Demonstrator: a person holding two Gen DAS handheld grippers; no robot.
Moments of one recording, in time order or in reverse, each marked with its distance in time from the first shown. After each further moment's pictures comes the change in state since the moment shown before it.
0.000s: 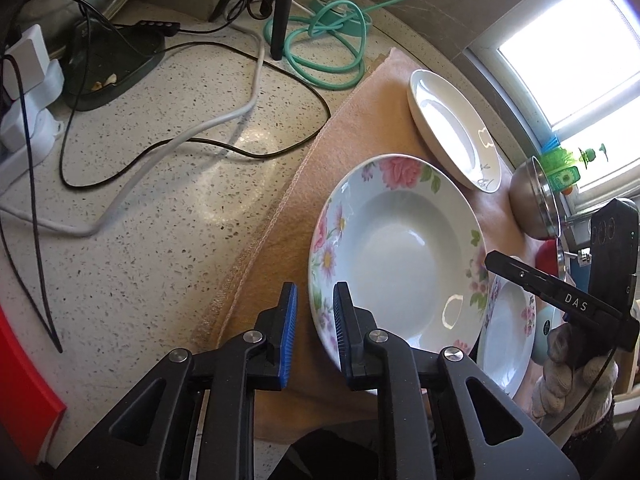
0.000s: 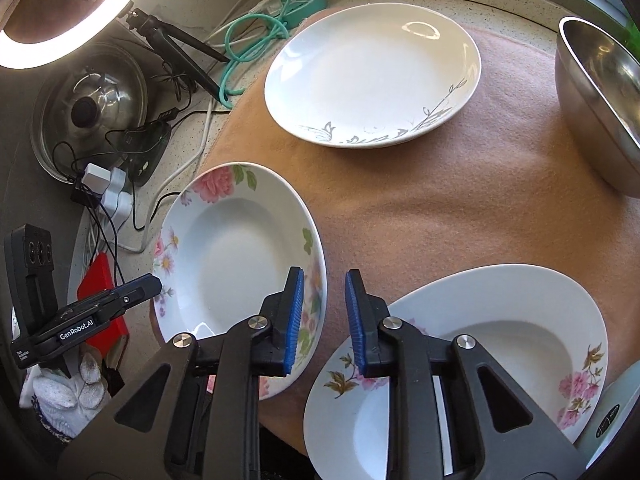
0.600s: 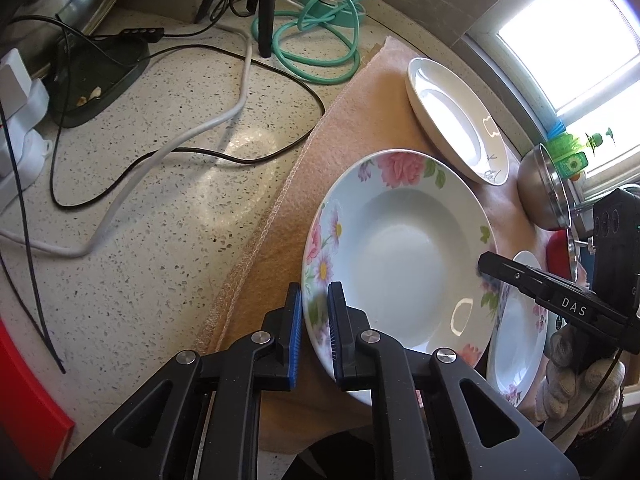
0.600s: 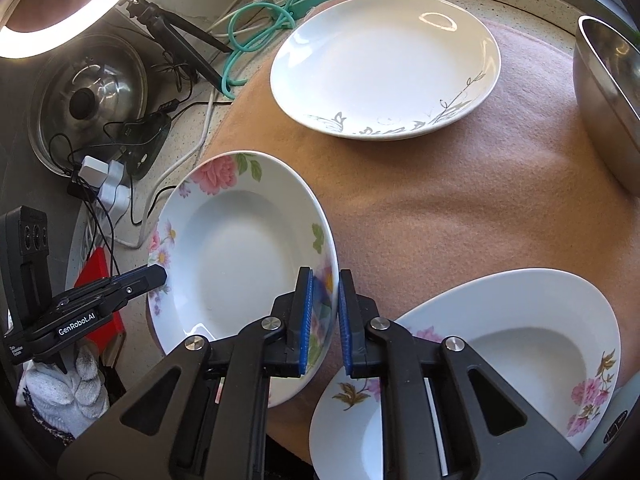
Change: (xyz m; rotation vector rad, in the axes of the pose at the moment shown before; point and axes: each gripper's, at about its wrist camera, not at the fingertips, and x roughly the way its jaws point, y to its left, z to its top) left arm 0.010 -0.006 0.009 0.055 0.016 0.039; right arm 0.011 0.005 0.002 -0.016 0.000 -0.010
